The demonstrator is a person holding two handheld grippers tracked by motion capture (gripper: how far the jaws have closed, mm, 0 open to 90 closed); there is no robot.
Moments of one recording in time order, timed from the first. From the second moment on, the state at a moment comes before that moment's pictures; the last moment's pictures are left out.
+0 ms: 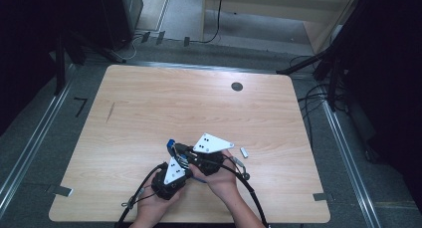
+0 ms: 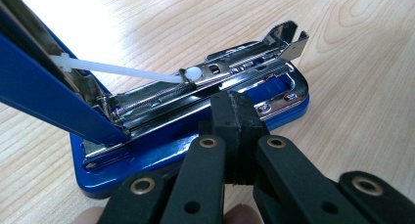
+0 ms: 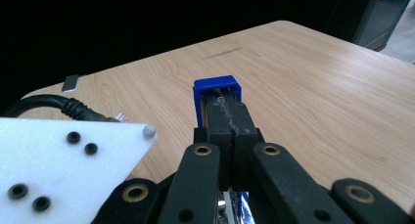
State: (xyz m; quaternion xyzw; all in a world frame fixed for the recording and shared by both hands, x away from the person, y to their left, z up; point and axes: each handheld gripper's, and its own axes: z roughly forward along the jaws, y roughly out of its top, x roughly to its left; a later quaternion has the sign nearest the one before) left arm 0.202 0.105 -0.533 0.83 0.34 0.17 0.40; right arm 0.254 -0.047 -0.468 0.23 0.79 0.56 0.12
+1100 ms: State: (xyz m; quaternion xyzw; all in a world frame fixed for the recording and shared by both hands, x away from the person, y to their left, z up) left arm 0.202 0.105 -0.533 0.83 0.34 0.17 0.40; right arm 0.282 -0.009 -0.487 0.22 0.83 0.51 0.06
